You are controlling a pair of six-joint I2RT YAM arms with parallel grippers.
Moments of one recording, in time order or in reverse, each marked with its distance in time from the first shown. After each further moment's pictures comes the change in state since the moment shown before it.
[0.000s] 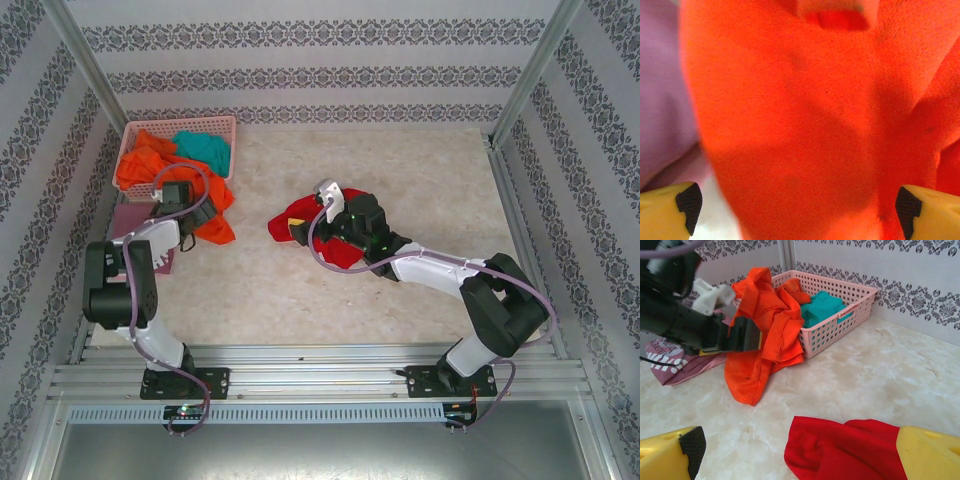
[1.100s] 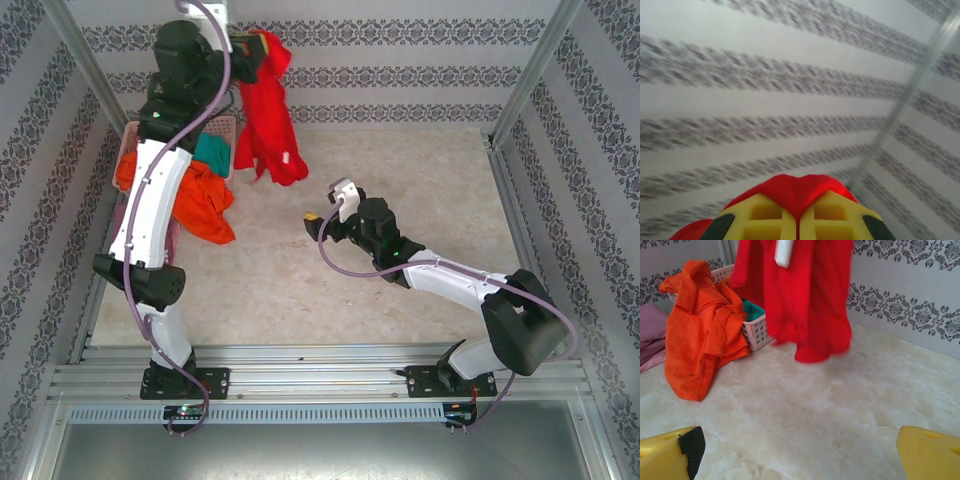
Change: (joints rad) left arm -0.365 0.161 1.446 -0.436 0.398 0.259; right arm -0.002 -0.126 -0.055 -0.103 0.229 -0.034
